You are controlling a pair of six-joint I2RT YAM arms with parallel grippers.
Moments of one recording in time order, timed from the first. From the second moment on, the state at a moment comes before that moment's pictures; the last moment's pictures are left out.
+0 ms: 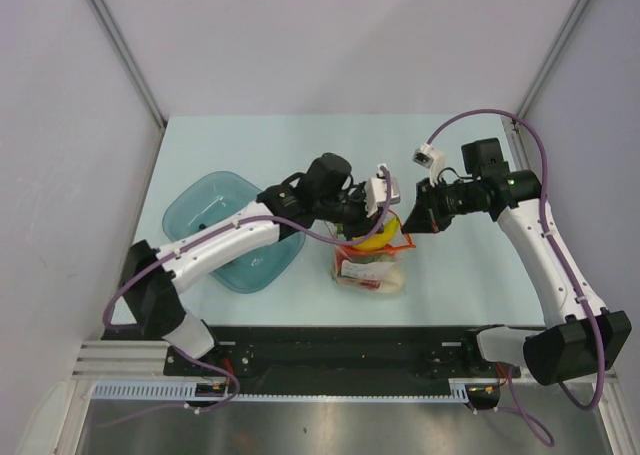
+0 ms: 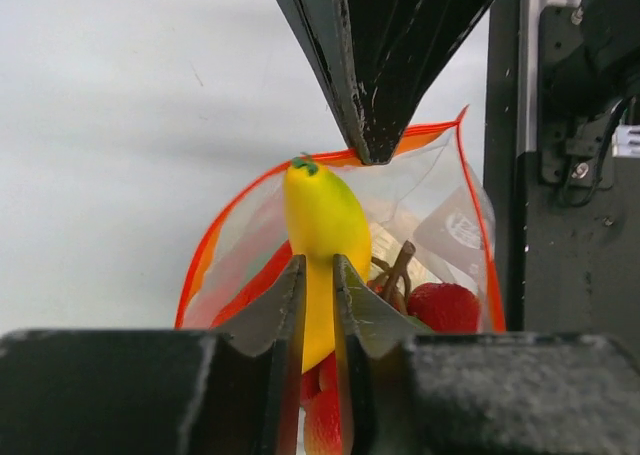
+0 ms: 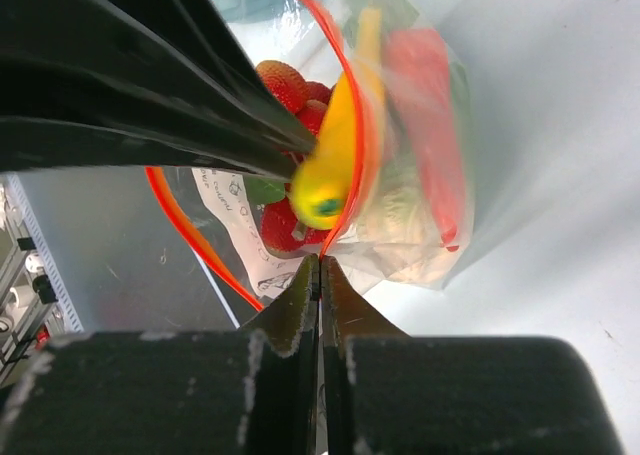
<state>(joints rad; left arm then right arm) -0.89 1.54 1.38 -0.38 0.48 0.29 0.21 1.25 1.31 -1.06 -0.81 -0.21</state>
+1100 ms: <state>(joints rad) -0.70 1.45 1.61 -0.55 0.58 0.40 0.15 1.30 1.33 -1.06 -0.83 -0.27</state>
